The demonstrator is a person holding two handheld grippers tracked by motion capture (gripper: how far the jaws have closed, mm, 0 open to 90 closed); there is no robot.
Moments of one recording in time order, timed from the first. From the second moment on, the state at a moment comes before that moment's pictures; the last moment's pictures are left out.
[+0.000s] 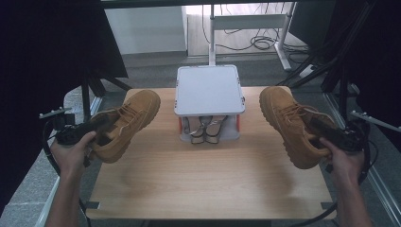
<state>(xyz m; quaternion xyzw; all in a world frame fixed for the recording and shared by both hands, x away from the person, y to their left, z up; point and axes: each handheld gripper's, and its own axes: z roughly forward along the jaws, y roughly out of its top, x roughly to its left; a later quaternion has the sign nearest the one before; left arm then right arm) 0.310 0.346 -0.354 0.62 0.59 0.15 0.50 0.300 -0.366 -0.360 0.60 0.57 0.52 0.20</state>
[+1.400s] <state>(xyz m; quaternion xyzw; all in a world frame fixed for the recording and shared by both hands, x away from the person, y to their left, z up) 0.339 0.311 -0.303 0.60 0.57 0.15 0.53 0.343 -0.299 -0.302 0.58 0.57 0.55 0.19</state>
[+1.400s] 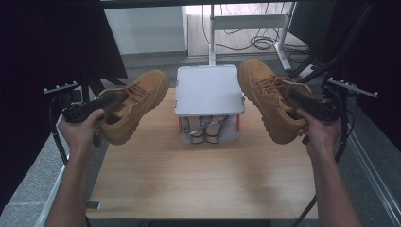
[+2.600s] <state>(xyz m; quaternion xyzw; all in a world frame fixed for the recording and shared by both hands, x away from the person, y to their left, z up) 0.382 0.231 -0.266 0.60 0.57 0.13 0.55 0.393 -0.242 -0.285 0.59 0.57 0.55 0.17</state>
